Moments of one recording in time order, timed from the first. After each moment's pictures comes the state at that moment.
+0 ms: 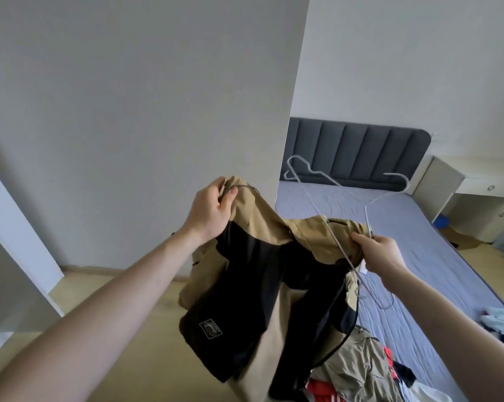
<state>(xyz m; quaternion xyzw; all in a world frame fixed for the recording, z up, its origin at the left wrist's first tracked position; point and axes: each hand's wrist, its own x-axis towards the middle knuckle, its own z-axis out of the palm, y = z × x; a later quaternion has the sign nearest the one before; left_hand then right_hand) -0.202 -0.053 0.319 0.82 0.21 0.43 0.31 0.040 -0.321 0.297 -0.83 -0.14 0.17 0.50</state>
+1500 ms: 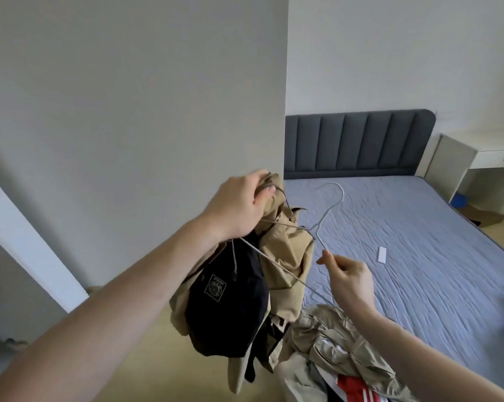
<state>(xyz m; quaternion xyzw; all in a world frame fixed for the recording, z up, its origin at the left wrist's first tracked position) -0.203 -0.120 0.401 0.93 0.15 0.28 0.17 -0.062 -0.310 0.238 -0.82 -0.23 0.06 0.52</state>
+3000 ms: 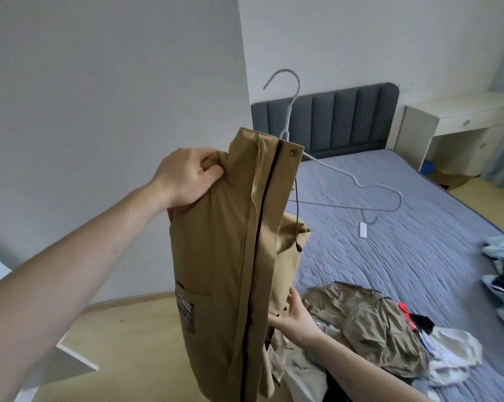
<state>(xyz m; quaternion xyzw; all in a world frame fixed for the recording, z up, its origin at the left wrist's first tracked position) -0.171 -0.058 0.427 0.95 0.17 0.22 0.12 -0.099 -0.285 0.108 -0.70 -0.20 0.40 0.55</state>
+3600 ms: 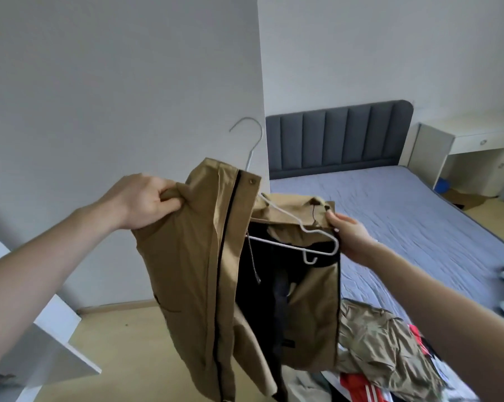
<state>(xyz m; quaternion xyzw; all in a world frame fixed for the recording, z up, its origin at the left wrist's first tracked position) -0.261 0.000 0.434 0.97 0.20 0.12 0.01 0.055 -0.272 0.267 -0.63 -0.15 0.31 0.69</state>
